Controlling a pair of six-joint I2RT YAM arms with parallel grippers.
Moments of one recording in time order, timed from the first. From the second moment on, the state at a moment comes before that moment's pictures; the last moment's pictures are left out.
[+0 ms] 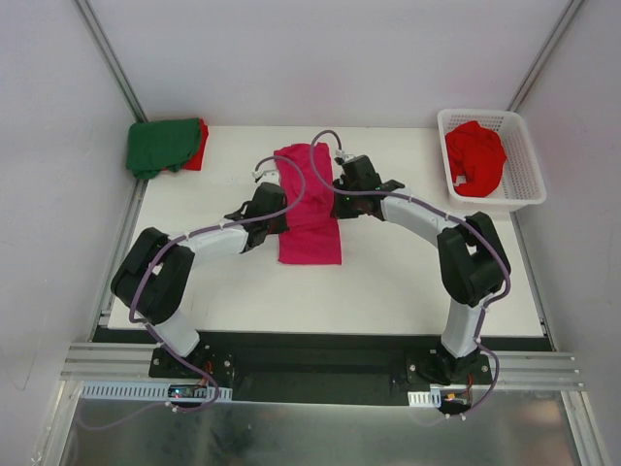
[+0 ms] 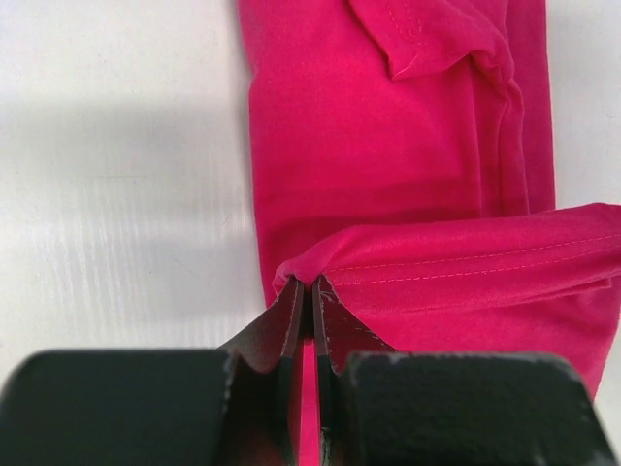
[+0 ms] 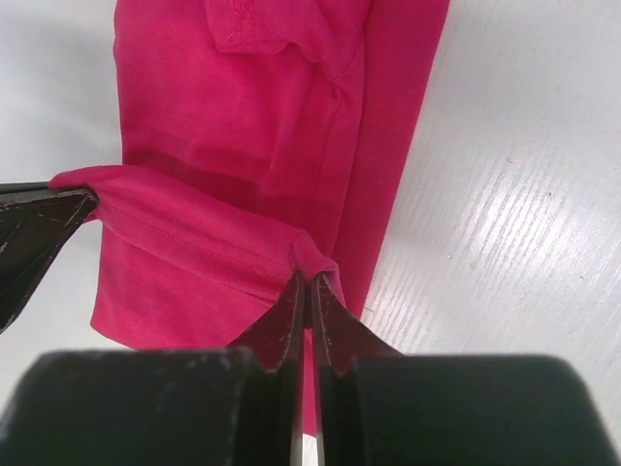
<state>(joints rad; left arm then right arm) -0.55 1.65 0.91 0.01 -0.22 -0.49 0.57 1.86 1.34 -0.33 -0.08 0.37</state>
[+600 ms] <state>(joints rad) -0.52 1.65 1.00 0.01 -0.26 -0.40 0.54 1.88 1.37 -0.33 -0.03 0.31</state>
